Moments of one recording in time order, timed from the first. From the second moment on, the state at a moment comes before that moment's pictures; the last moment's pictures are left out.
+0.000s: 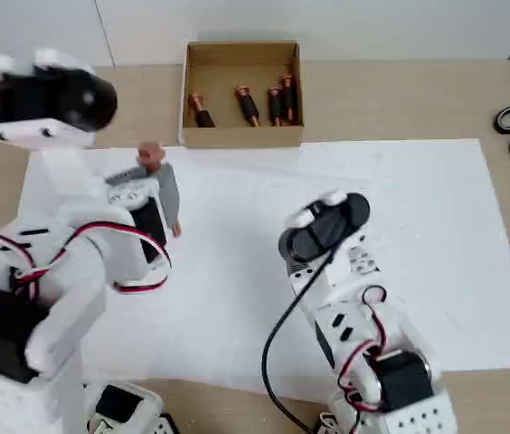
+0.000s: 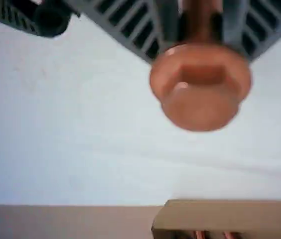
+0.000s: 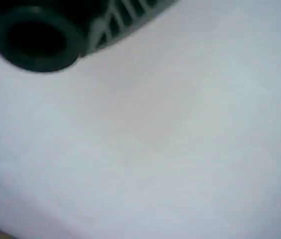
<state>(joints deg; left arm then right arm) 14.9 -38.8 -7.4 94.2 25.5 -22.9 -85.0 67.2 54.2 7.3</state>
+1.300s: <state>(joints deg) 29.6 -40.7 41.4 39.9 25.0 -30.9 -102.9 91.6 42.9 -2.4</state>
